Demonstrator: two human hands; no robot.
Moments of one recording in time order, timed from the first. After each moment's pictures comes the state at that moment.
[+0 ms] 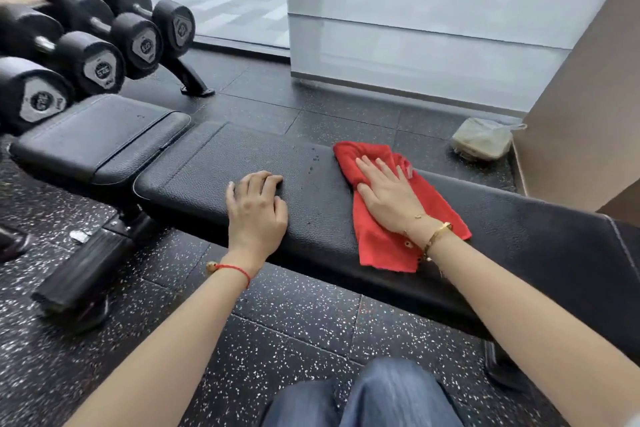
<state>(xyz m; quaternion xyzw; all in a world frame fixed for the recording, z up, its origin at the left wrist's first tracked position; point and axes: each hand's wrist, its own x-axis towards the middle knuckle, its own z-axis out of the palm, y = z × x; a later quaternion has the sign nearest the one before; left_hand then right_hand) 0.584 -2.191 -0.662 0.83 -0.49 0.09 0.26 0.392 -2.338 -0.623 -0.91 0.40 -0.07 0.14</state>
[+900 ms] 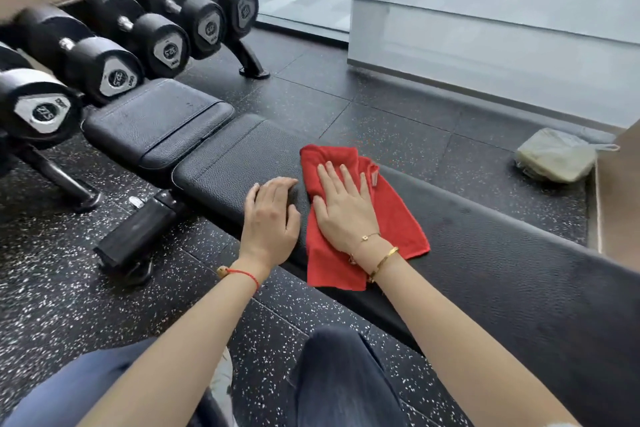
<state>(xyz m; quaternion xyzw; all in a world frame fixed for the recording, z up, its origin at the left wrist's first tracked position) 0.580 -2.188 -0.652 0.83 -0.47 0.08 0.29 0.478 -2.299 -0.627 -0.94 0.30 -0.09 0.12</state>
